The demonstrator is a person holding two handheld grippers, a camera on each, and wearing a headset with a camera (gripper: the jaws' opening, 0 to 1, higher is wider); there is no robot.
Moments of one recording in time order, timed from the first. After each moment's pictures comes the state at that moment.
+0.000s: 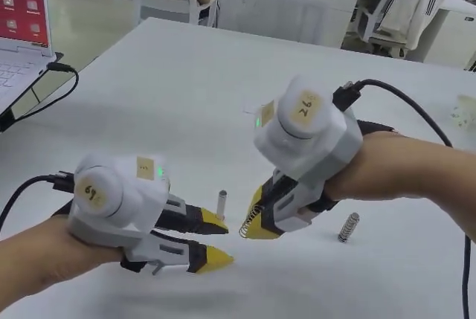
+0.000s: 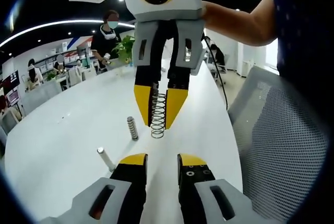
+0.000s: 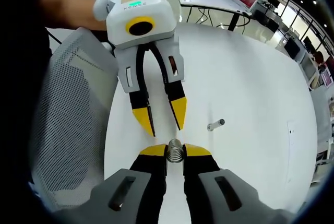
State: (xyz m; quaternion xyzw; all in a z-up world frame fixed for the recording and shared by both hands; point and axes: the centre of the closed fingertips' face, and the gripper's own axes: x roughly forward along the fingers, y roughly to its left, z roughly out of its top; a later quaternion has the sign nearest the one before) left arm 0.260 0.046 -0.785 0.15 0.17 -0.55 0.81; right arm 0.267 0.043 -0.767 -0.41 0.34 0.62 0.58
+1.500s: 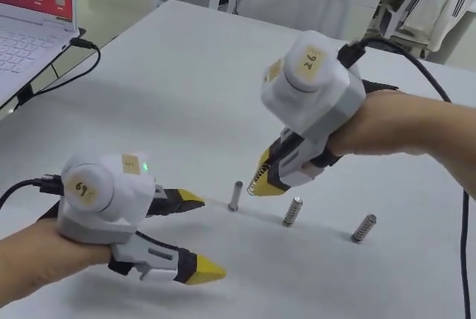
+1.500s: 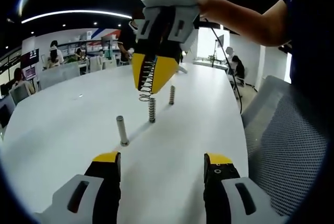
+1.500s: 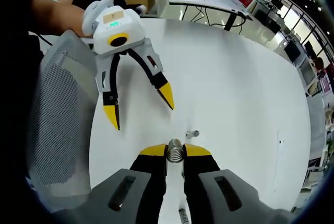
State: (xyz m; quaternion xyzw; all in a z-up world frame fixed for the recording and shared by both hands) left arm 0.266 0.084 -0.808 0.09 0.19 -0.48 0.85; right arm 0.303 0.066 -0.758 -0.44 0.33 0.61 0.57
